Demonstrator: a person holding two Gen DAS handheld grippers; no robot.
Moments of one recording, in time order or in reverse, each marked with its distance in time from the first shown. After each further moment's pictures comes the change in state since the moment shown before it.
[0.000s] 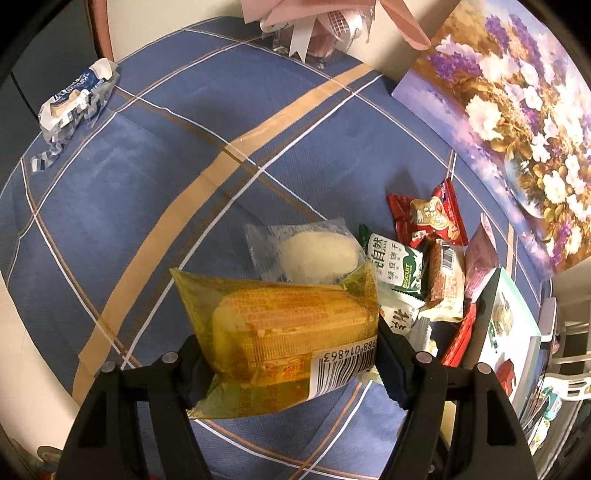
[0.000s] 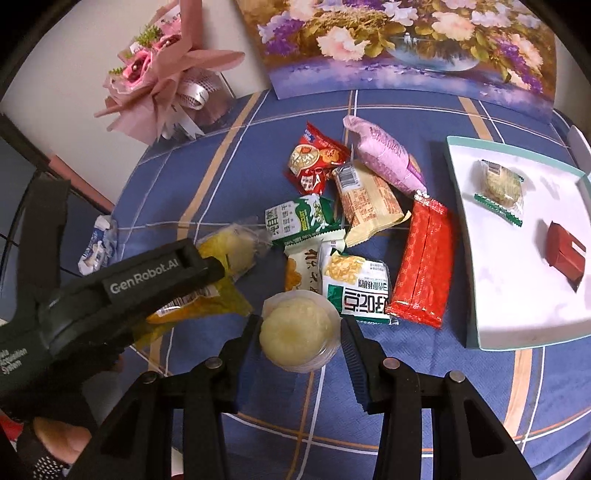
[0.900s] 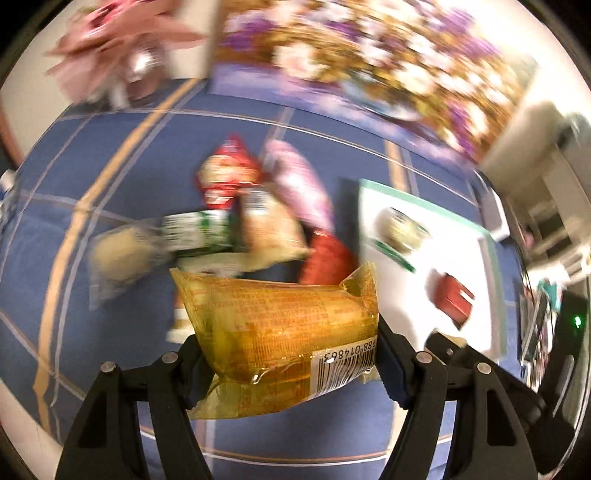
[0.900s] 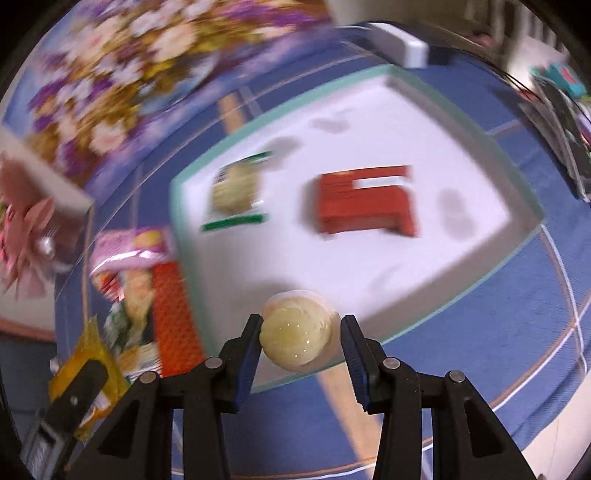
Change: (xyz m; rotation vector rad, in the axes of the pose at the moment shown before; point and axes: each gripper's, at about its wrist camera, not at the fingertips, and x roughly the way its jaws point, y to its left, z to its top) left arm -0.014 -0.142 -0.082 0.443 -0.054 -0.150; right arm -0.048 -0.228 -0.003 0.552 -0.048 -0.208
